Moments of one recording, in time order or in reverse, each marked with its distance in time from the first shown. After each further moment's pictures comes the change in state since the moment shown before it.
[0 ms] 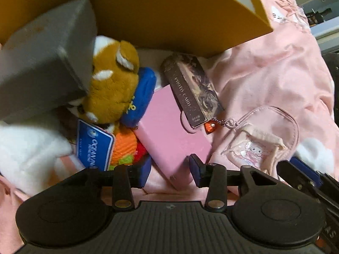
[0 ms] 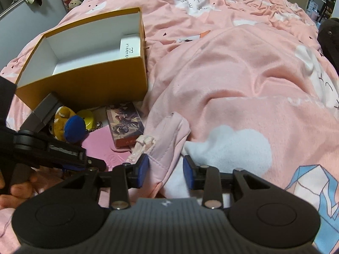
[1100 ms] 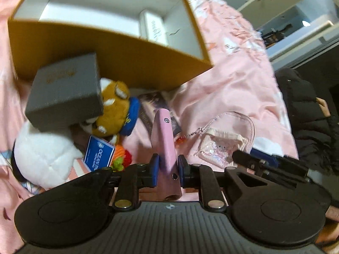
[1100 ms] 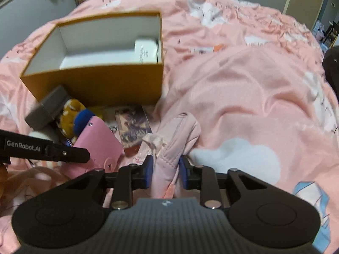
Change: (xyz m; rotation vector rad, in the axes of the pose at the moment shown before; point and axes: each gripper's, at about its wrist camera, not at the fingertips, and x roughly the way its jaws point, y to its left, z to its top) left arm -0.086 0.008 -0.028 0.112 -0.227 -0.192; right arm -0.017 0.030 0.011 -0.118 -0.053 -0.034
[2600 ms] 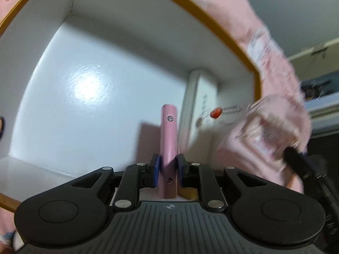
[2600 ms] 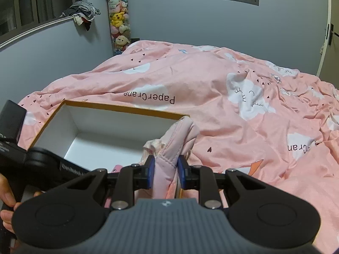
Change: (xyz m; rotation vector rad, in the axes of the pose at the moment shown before) left arm 0.068 0.045 0.152 -0.347 -0.036 0.134; right arm 0.069 -0.003 0.168 -0.125 -0.271 0.180
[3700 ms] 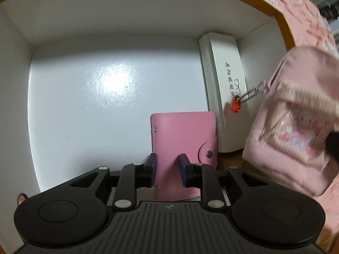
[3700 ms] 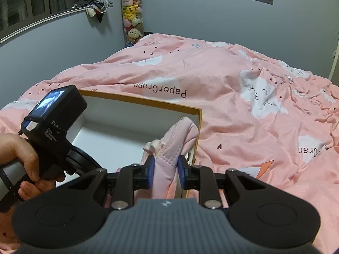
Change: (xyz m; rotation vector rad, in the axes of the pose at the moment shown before) left arm 0.051 -0.028 0.035 0.298 0.213 0.233; right arm 0.014 -0.001 -0.004 -0.057 0.034 0.068
